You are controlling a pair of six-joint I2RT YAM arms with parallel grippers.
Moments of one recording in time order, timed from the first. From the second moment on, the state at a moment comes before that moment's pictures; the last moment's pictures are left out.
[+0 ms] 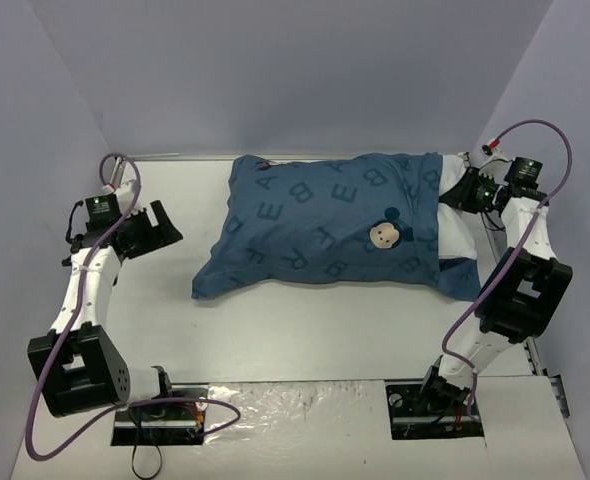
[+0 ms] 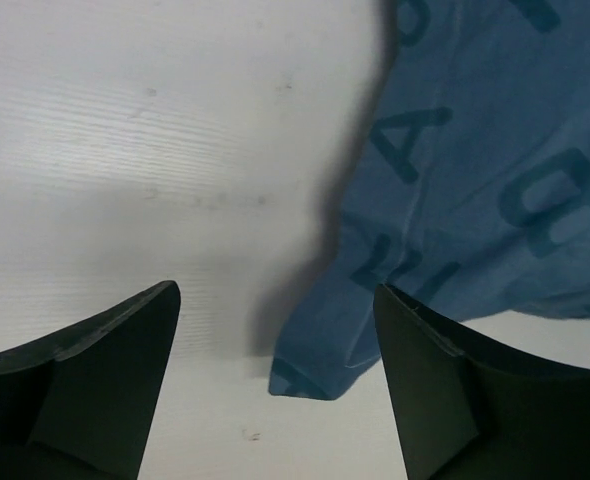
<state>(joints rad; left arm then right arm) 0.24 1.30 1.03 -0.53 0.38 -0.22 -0.41 1.76 1.41 -0.47 -0.76 -0.02</state>
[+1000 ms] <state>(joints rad) -0.27 1.50 1.08 -0.68 0.02 0.01 -0.39 1.76 1.40 -0.46 -0.76 -0.02</state>
